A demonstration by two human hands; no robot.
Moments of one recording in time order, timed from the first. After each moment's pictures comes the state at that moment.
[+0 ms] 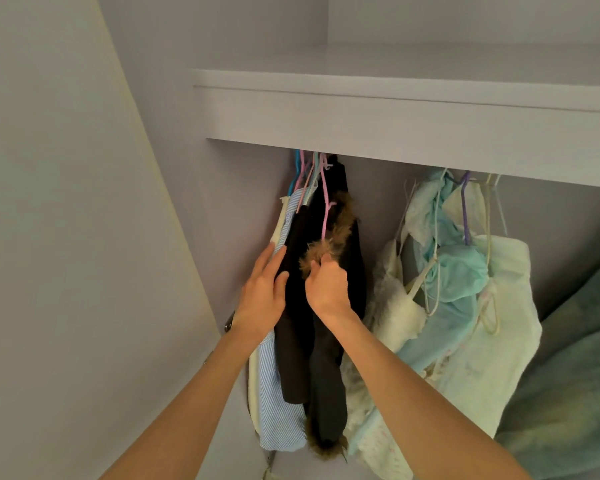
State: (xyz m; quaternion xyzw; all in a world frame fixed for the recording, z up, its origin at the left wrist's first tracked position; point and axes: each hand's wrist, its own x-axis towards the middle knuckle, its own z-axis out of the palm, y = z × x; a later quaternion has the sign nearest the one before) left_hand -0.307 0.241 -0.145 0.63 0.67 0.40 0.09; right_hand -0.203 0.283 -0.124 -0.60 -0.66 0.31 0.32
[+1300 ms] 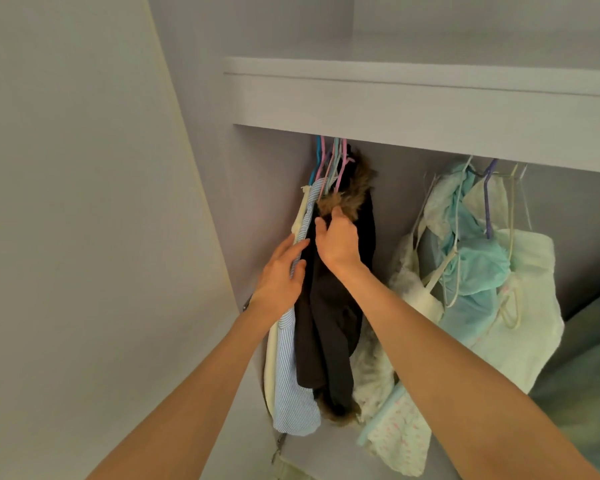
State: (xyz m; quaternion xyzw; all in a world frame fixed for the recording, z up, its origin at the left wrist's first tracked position) left_hand -0.310 0.239 -0.141 0.62 0.66 0.40 0.15; right_hand -0.221 0.312 -0.097 -0.55 -0.71 0.26 0.36
